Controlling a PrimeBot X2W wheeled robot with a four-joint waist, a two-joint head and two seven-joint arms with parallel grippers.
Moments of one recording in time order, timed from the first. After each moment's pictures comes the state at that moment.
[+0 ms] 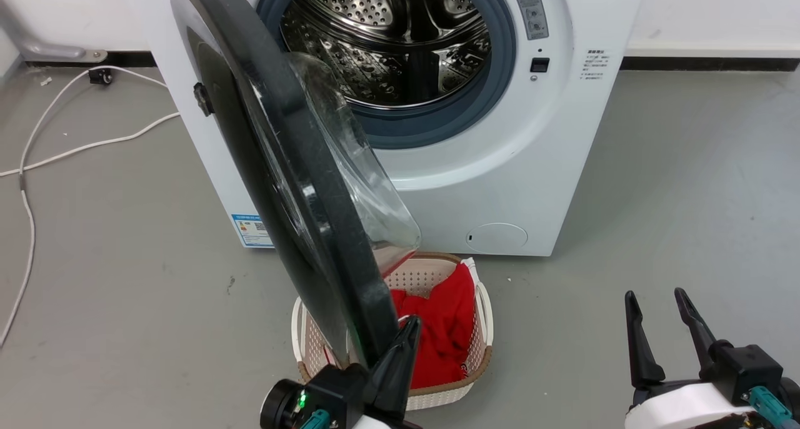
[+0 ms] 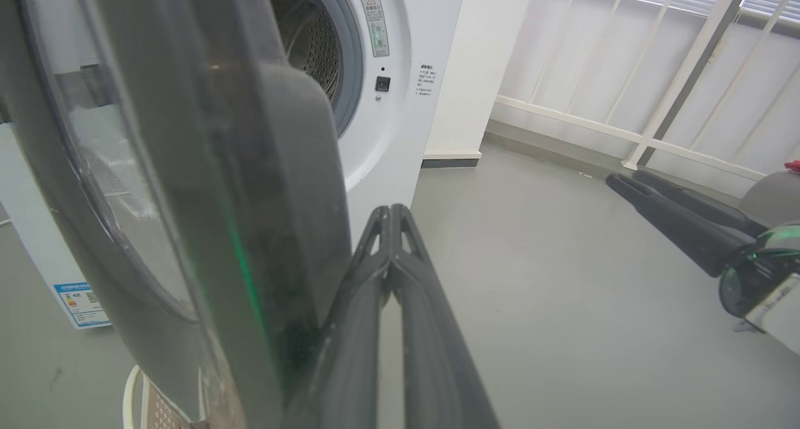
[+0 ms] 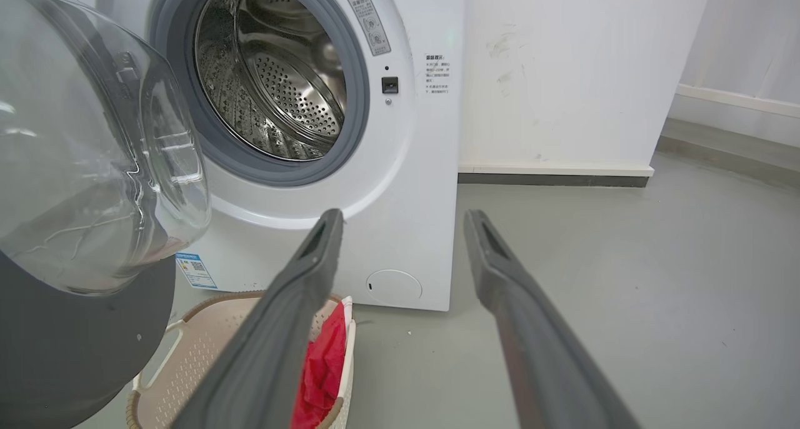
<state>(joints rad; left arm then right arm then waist) -0.01 0.09 -0.53 0.04 -0.29 0.09 -0.19 0.03 -0.05 -0.04 0.16 0.07 0.13 -0.26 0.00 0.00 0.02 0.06</state>
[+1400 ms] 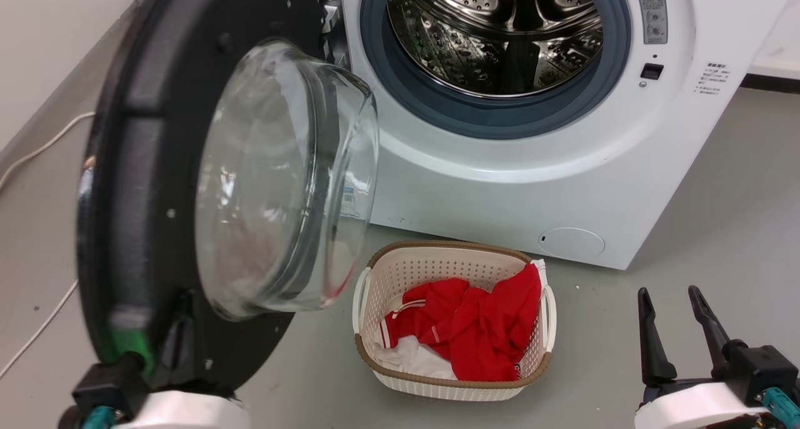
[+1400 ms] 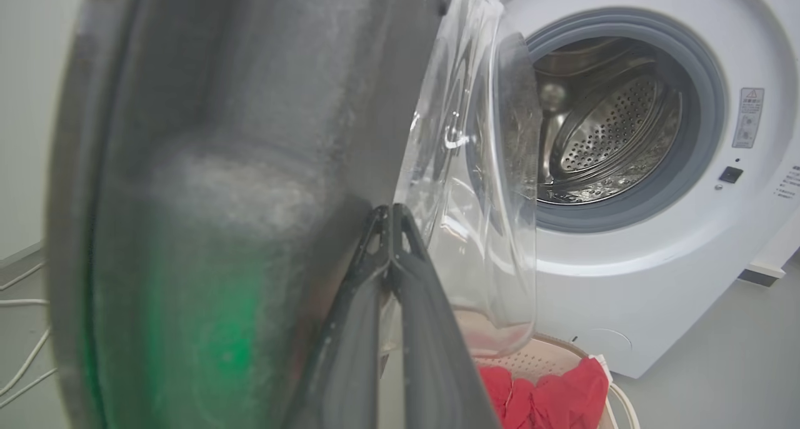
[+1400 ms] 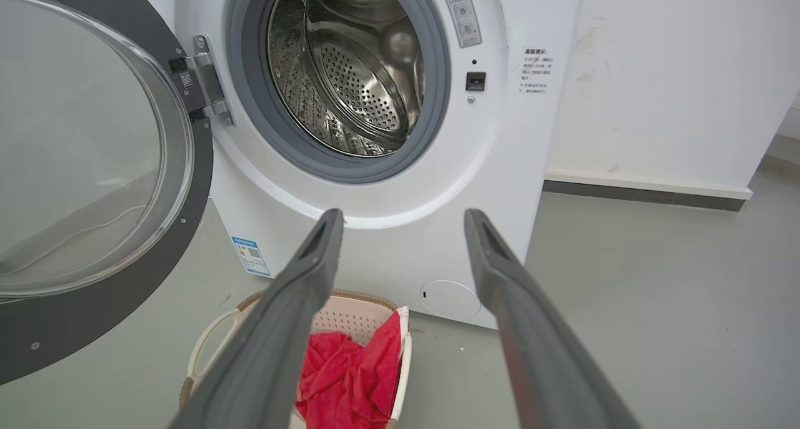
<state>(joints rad) 0.10 0.27 -0.16 -0.10 -0.44 0.23 -0.22 0.04 -0.05 -0.07 0.14 0.07 0.13 -0.26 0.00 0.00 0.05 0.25</state>
